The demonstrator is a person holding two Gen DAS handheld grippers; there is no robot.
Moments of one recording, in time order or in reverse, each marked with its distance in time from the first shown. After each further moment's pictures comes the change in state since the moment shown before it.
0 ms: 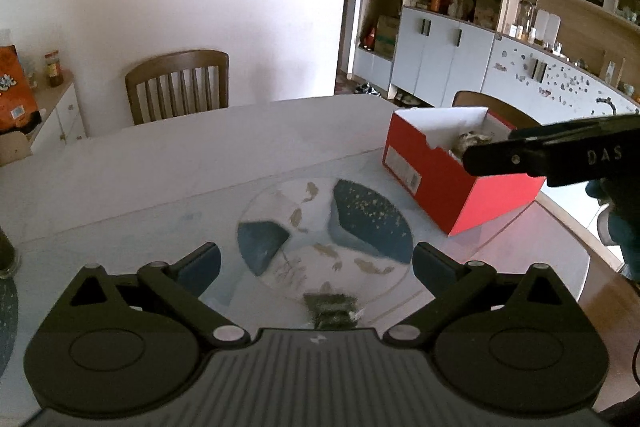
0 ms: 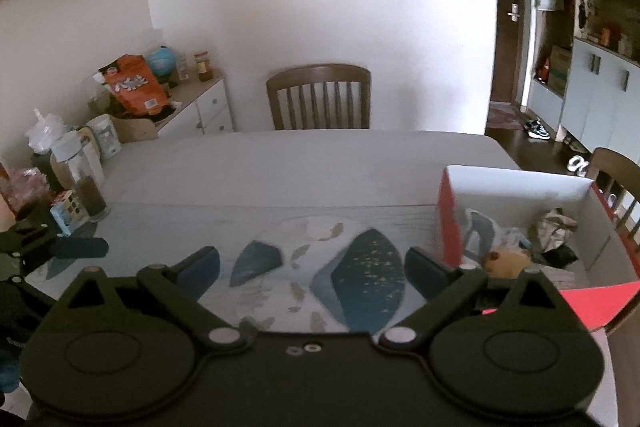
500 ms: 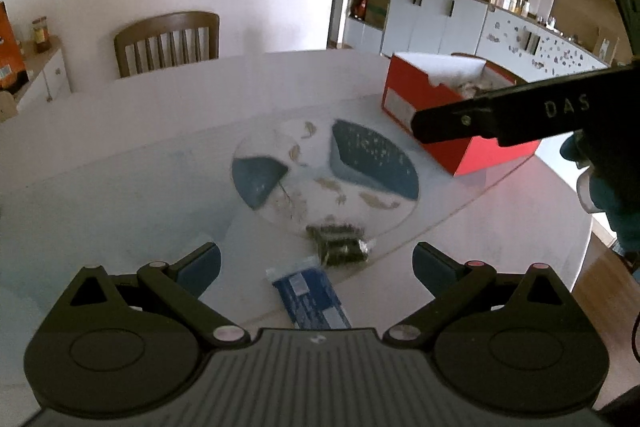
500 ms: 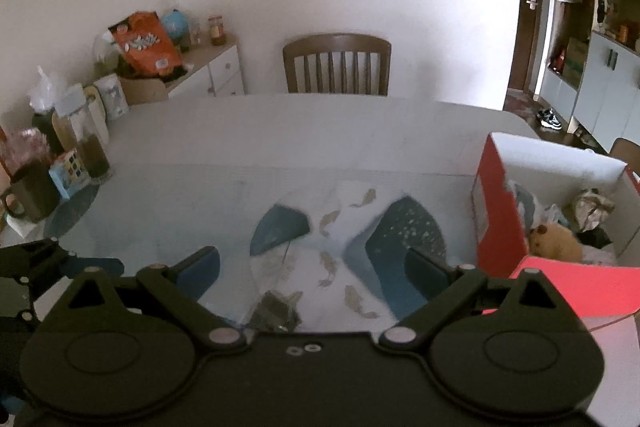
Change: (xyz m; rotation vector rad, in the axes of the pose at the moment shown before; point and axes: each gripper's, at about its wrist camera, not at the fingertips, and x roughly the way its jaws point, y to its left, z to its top) left arm 0.025 0.016 -0.057 -0.002 0.089 -0.044; right arm 0.040 0.038 -0.029 -0.041 0.078 0.002
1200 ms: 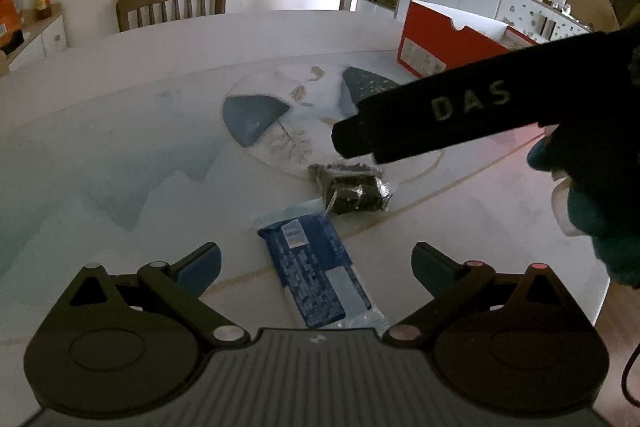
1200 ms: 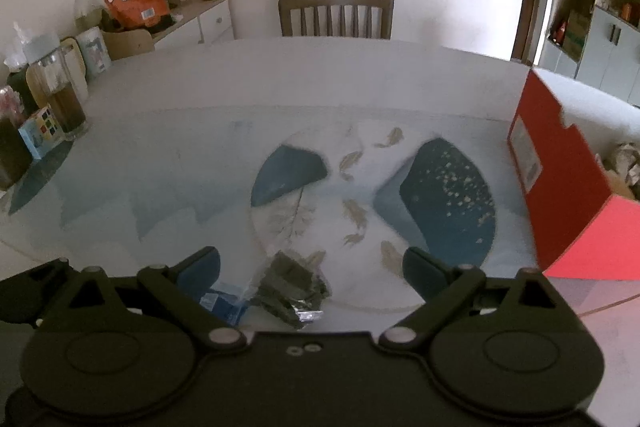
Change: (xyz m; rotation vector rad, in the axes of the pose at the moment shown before) left arm 0.058 -0.003 -0.045 -0.037 0.043 0.027; right arm 0.072 0.026 -0.036 0.012 0.105 -0.033
